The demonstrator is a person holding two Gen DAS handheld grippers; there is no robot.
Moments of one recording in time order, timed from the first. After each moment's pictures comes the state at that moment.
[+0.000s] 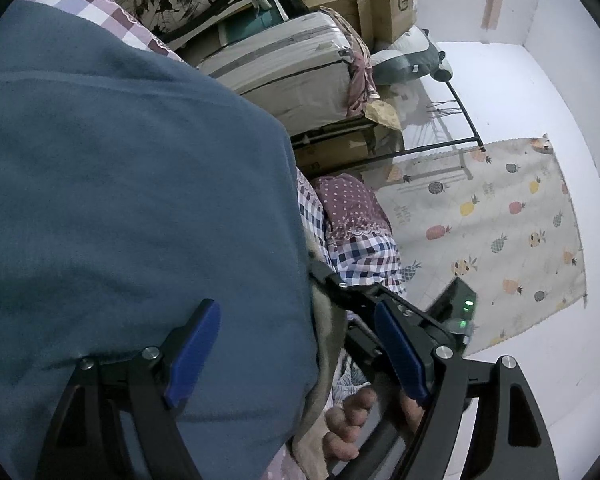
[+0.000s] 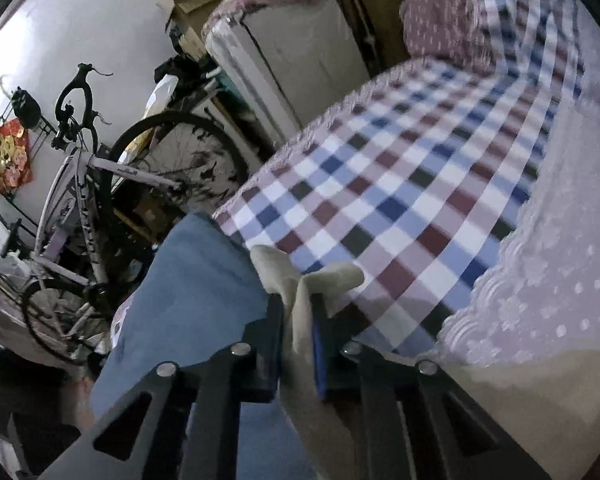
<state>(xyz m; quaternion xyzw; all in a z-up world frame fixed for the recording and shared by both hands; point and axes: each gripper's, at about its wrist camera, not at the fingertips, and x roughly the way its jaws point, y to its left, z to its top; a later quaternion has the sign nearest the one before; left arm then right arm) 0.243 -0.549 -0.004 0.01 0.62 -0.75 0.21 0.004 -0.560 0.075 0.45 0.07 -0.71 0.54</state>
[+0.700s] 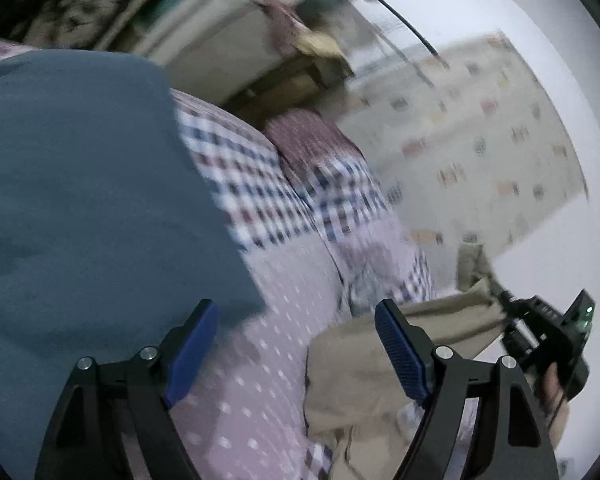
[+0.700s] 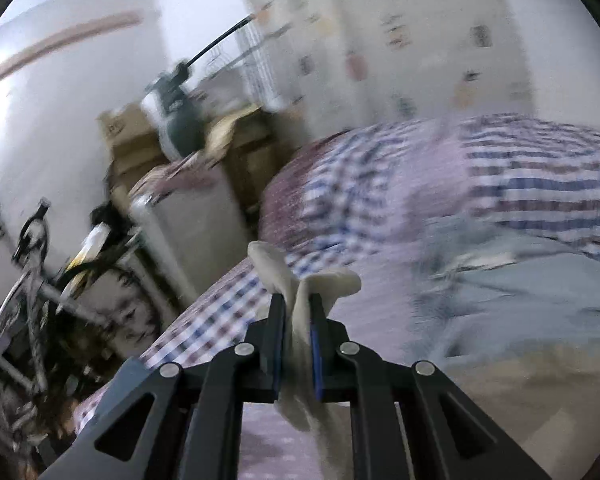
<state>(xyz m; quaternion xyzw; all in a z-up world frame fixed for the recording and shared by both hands) 0.160 -0.480 0.046 0.12 0.51 -0.84 0.14 -0.075 -0.273 0.269 0.27 -0.04 -0.89 0.37</state>
